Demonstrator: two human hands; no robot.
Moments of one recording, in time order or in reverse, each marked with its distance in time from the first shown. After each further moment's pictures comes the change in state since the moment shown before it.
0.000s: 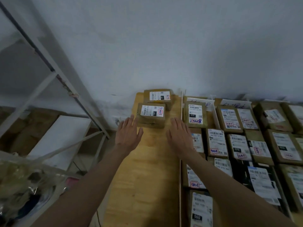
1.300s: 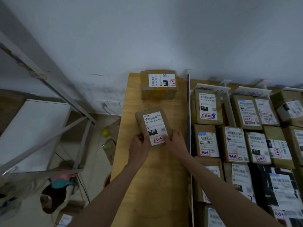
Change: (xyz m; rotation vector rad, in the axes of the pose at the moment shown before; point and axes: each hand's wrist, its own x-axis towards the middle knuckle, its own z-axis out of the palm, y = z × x) left_hand 0.034 0.002 0.143 -0.950 -0.259 -0.569; right_hand 0.054 0.016 0.124 0.468 -0.366 0.531
